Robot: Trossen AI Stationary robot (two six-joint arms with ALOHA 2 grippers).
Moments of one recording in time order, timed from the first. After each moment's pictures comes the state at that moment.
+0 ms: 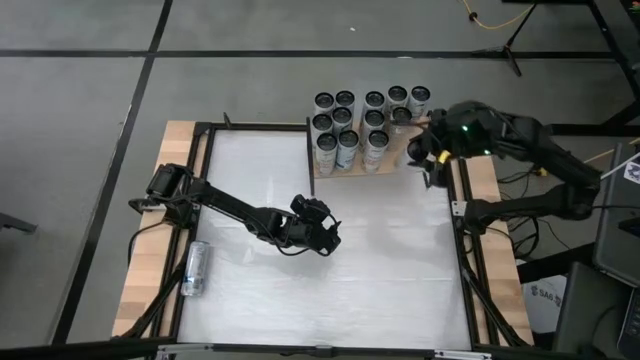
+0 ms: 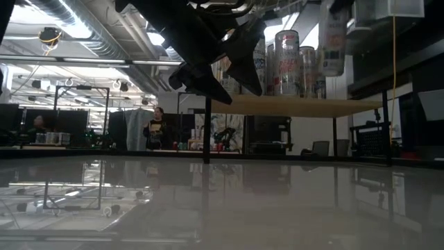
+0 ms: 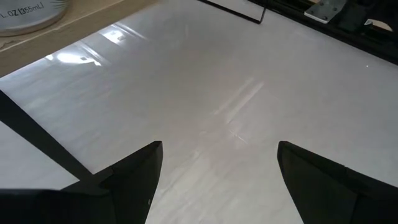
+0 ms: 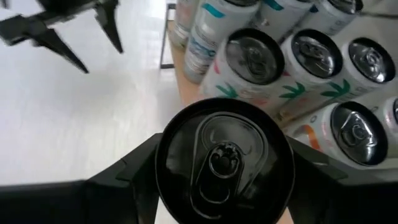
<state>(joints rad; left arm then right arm) -0.23 1.85 1.19 -0.12 -0.74 -0.71 -0.32 1.07 1.48 -1.18 0.00 -0.34</state>
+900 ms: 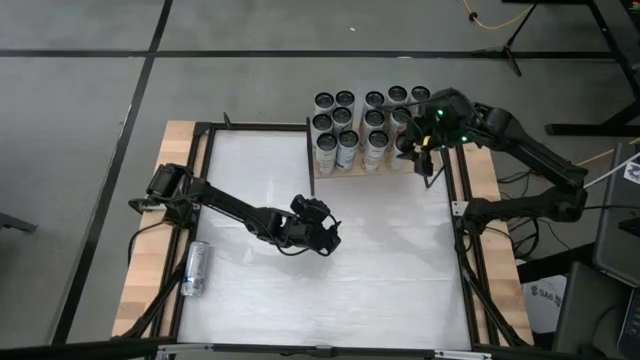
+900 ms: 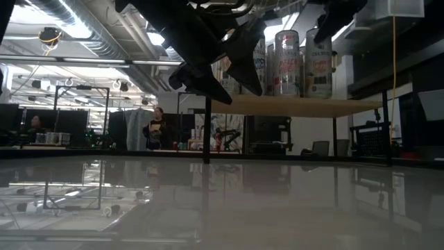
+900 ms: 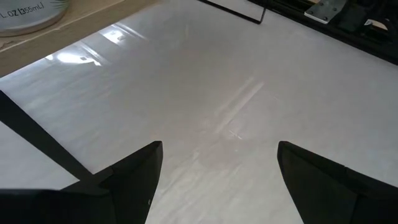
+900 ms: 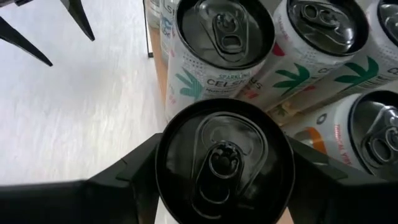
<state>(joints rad) -0.23 1.85 1.19 -0.12 -0.74 -0.71 -0.55 1.15 1.37 -1.05 -0.18 -0.46</state>
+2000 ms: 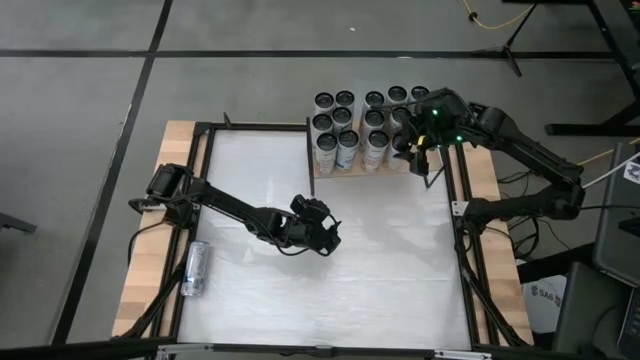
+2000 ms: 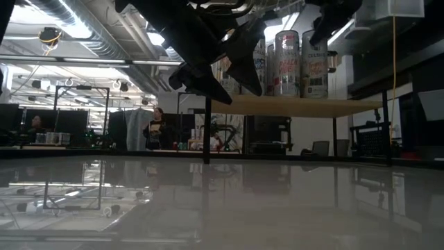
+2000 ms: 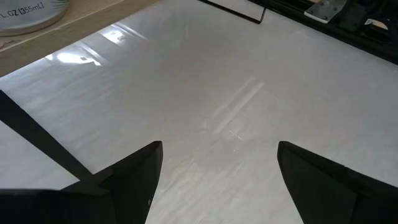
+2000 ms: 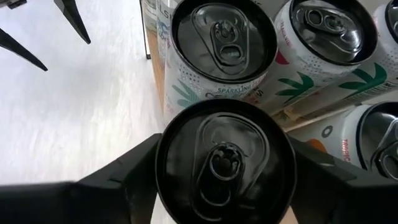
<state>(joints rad) -0.23 1.85 1.19 -0.12 -0.74 -0.71 -0.55 1.20 1.37 -1.04 -0.15 -0.45</state>
